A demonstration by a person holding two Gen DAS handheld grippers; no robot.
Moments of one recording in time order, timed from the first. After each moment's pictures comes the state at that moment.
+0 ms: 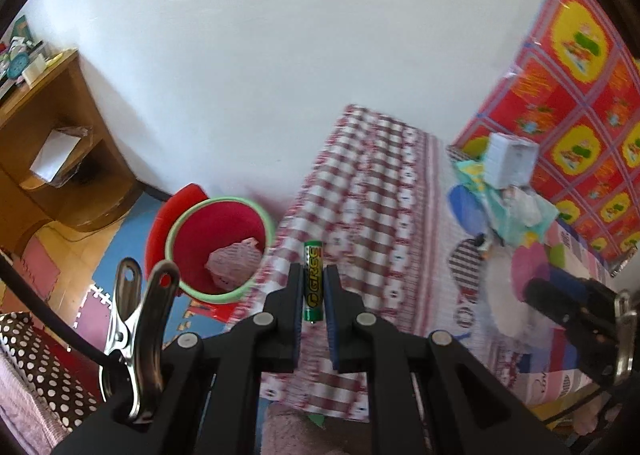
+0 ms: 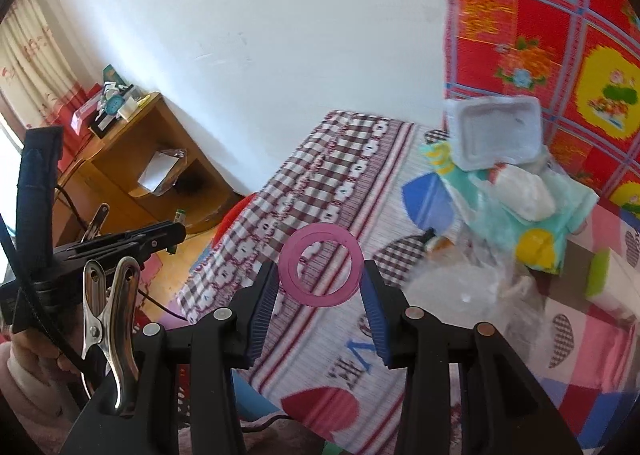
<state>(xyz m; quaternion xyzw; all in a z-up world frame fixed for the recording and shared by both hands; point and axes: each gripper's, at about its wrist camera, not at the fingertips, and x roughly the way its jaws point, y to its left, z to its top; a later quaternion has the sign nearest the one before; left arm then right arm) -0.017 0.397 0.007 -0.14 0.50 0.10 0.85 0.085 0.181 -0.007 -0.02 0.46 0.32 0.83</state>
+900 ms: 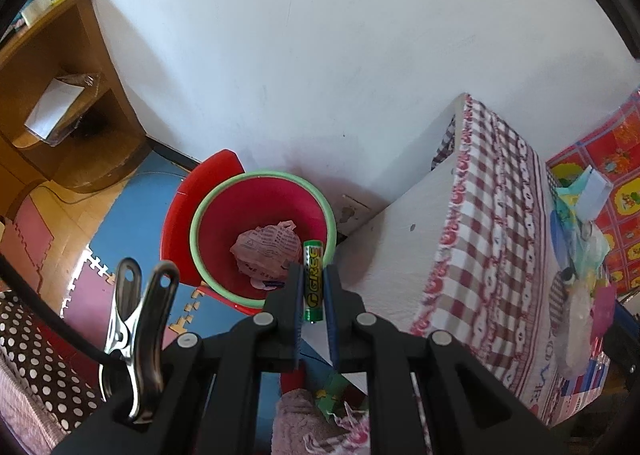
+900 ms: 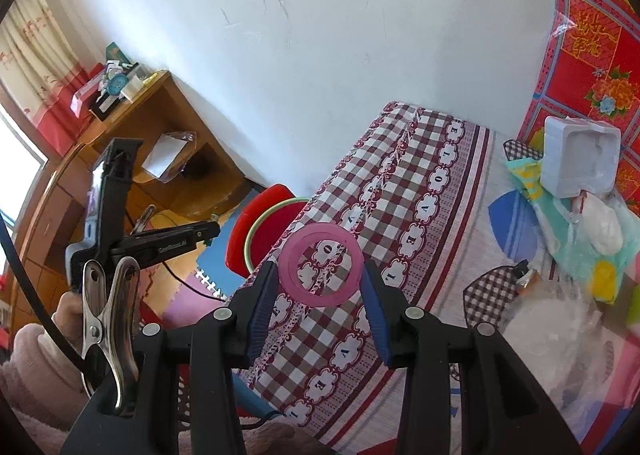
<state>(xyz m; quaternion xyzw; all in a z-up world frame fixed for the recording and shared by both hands) 0.024 0.525 -0.090 -0.19 0.55 0.11 0.80 0.096 0.279 -0.024 -0.04 0.48 0.32 0.81</state>
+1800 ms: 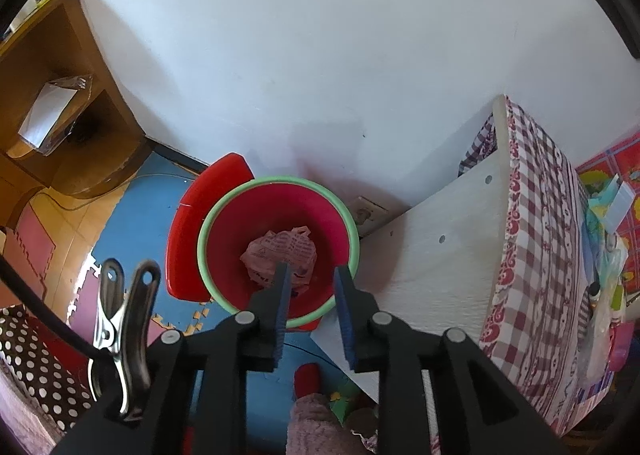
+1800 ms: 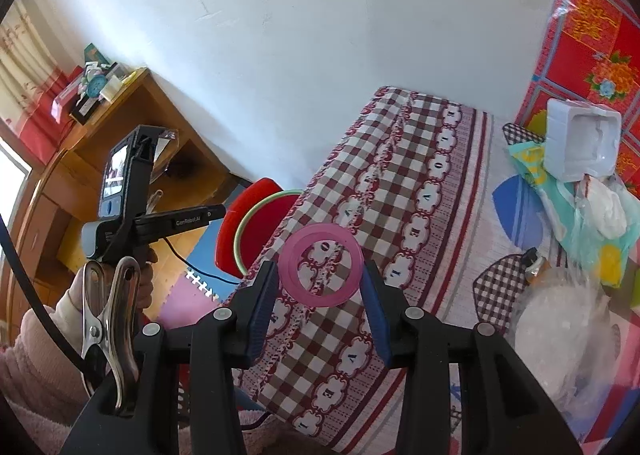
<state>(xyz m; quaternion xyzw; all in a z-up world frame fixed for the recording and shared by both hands) 0.048 0.555 -0.120 -0.18 0.56 0.12 0.80 0.101 0.298 -0.037 -0.04 0.50 0.30 0.81</state>
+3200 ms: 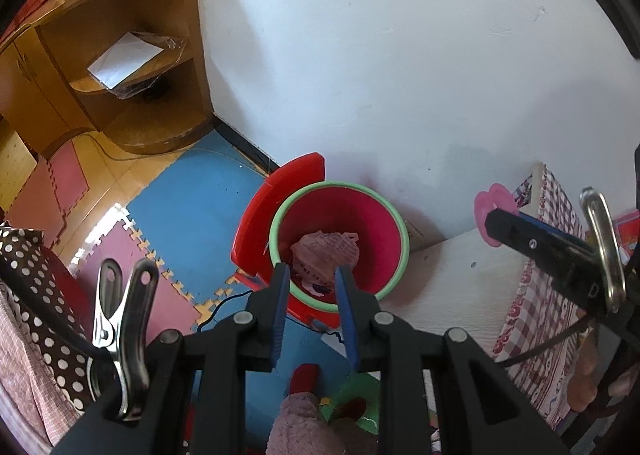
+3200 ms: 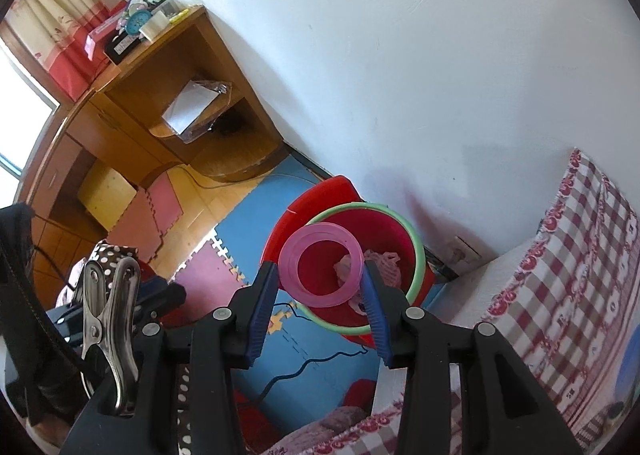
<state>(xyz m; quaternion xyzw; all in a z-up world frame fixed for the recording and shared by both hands) -0.042 0.618 -0.078 -0.25 0.53 0.22 0.78 0.149 0.495 -0.088 -0.12 0.53 0.39 0.75</state>
